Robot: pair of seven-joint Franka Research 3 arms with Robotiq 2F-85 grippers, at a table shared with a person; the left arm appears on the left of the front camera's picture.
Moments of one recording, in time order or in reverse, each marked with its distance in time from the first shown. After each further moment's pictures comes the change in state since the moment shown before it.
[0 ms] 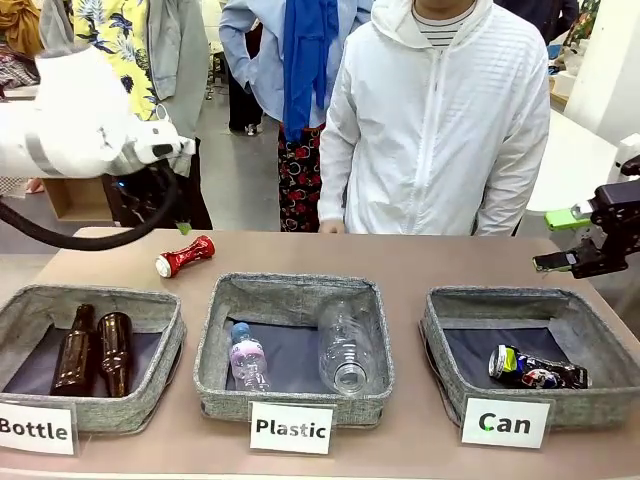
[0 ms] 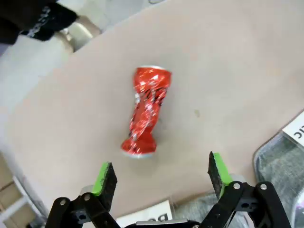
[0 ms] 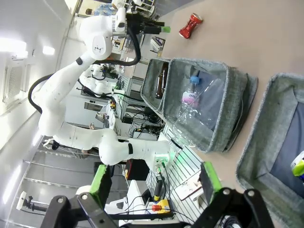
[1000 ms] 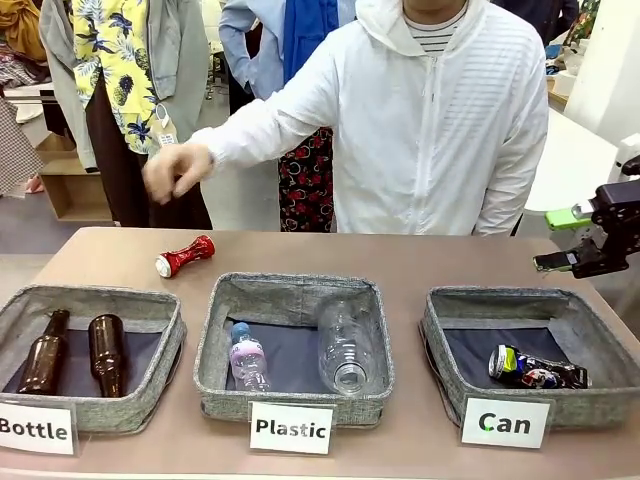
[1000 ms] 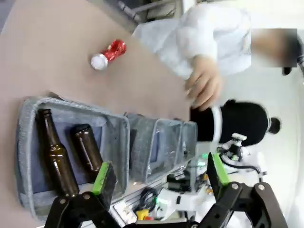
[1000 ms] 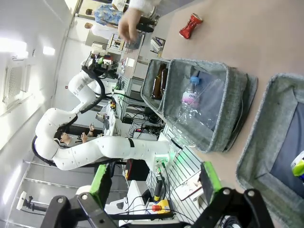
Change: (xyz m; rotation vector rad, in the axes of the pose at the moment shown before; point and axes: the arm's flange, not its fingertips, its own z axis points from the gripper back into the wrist) left arm -0.307 0.159 0.180 -0.831 -0.379 0.908; right arm 0.000 0.000 0.001 0.001 -0.002 0.000
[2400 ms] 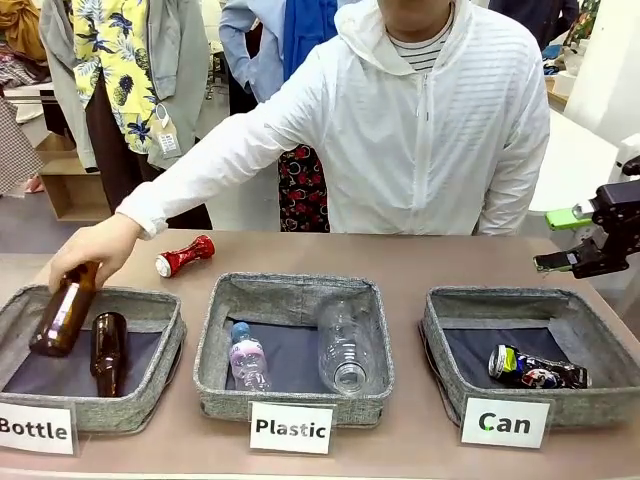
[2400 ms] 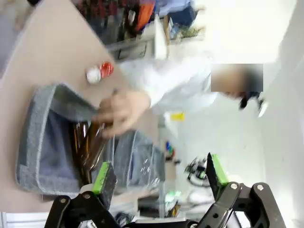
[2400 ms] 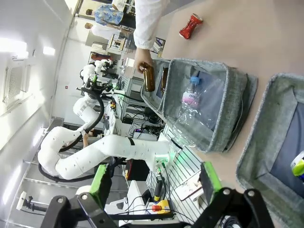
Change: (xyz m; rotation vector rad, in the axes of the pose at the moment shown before) left arm -0.098 0.067 0.106 -0.231 -0.296 0.087; right arm 0.000 0.000 0.000 0.000 -0.001 0.000
